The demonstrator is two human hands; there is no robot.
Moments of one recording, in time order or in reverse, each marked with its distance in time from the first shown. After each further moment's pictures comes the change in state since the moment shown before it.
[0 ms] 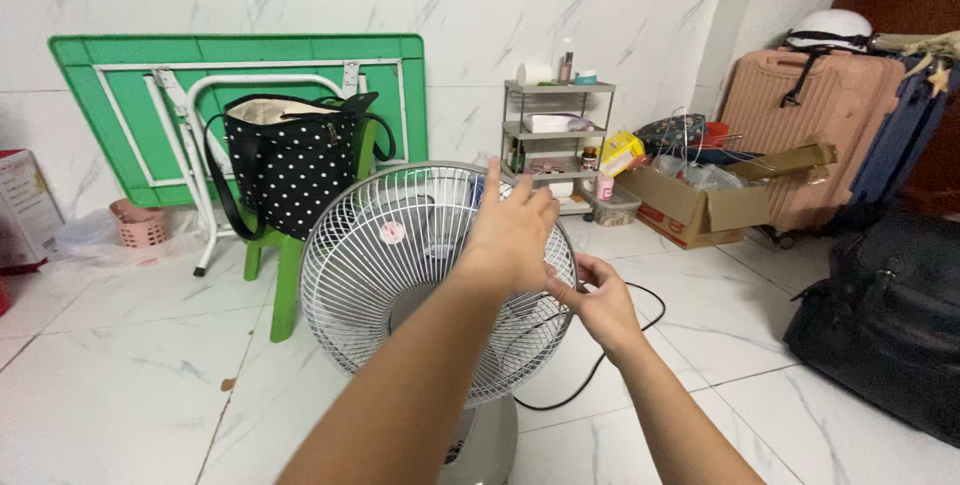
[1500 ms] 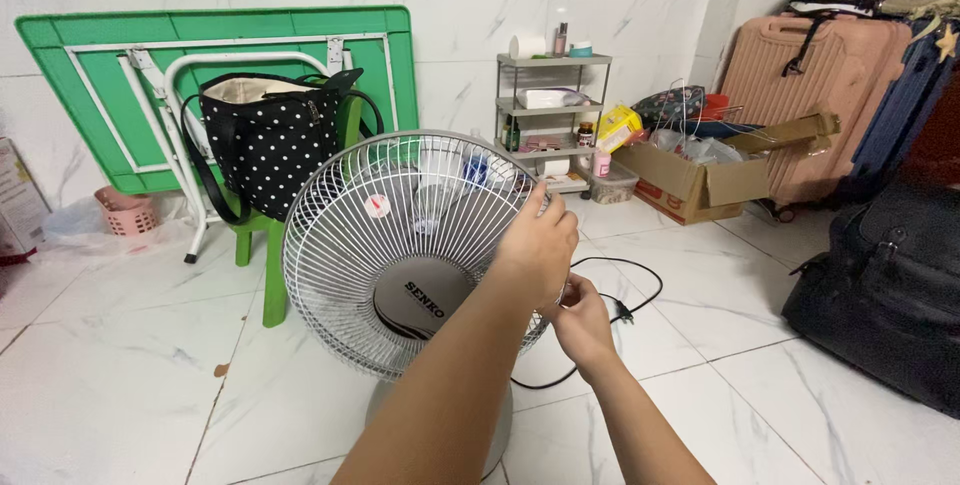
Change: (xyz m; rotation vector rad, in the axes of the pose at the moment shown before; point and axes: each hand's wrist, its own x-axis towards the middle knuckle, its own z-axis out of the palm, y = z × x) left_hand 0.017 0.054 0.042 0.185 -0.112 0.228; right_hand -0.038 0.028 0.019 -0.060 0.106 0.194
